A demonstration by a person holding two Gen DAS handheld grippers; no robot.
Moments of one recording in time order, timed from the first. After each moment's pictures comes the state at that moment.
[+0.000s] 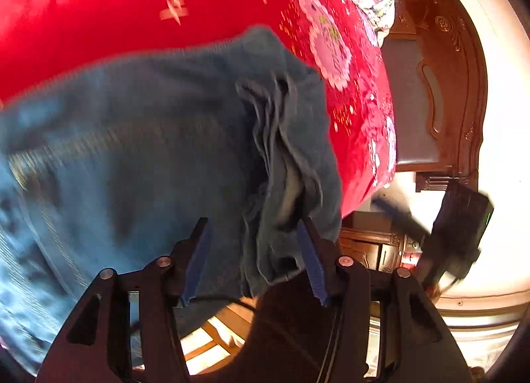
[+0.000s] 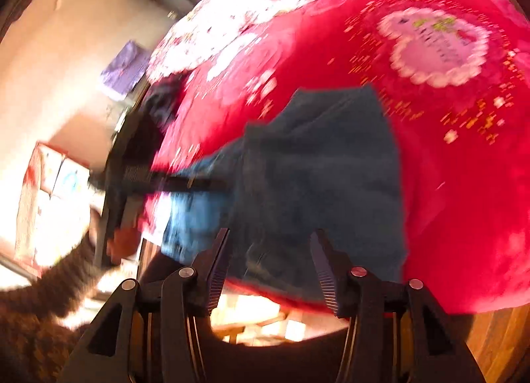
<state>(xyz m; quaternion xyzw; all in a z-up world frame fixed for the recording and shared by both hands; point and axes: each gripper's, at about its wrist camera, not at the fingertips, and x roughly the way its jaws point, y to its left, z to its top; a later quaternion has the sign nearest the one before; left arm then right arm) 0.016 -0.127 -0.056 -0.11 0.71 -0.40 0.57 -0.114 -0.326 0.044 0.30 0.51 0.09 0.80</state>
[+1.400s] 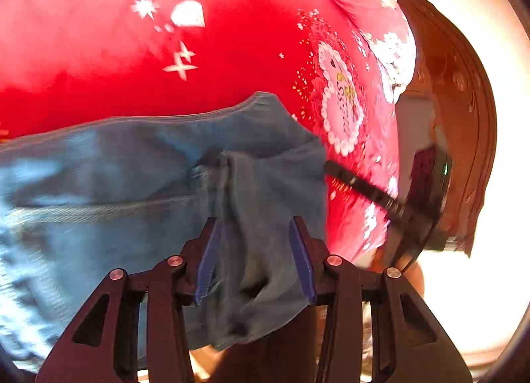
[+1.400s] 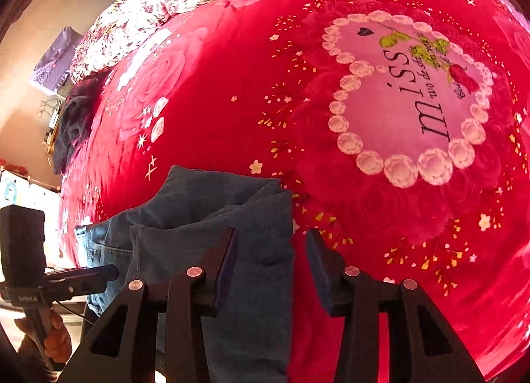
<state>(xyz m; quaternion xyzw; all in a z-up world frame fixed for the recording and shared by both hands) 0.056 -0.149 -0.048 -0.20 0.70 -0.32 0.61 0.017 -0.412 -0.026 0.24 0.59 0.00 0.77</state>
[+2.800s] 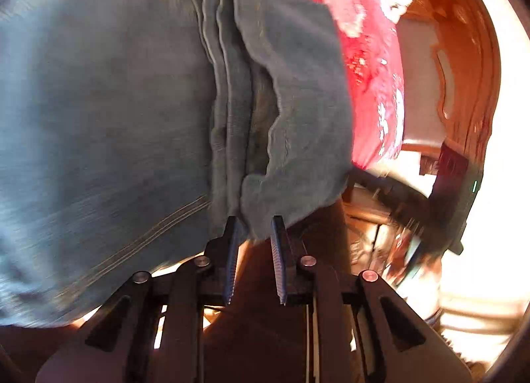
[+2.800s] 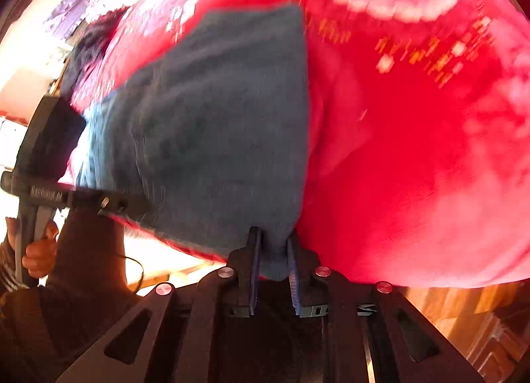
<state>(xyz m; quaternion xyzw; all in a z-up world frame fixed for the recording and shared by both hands) -0.035 -0.110 -0.053 -0.09 0.75 -0.38 0.53 -0.132 -0.348 -0.011 0.19 0.64 0.02 0.74</state>
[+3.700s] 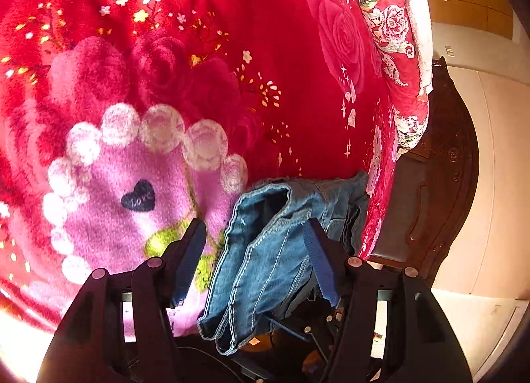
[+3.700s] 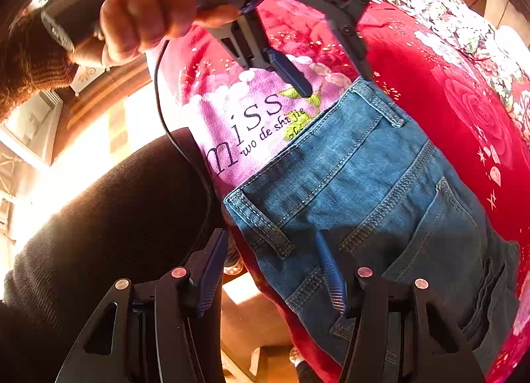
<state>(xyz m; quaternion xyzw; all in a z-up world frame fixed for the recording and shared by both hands) 0.111 0.134 -0.083 -0.30 0.71 -0.25 0.58 -0.065 0.041 -0.016 -0.18 0.55 0.27 0.77</state>
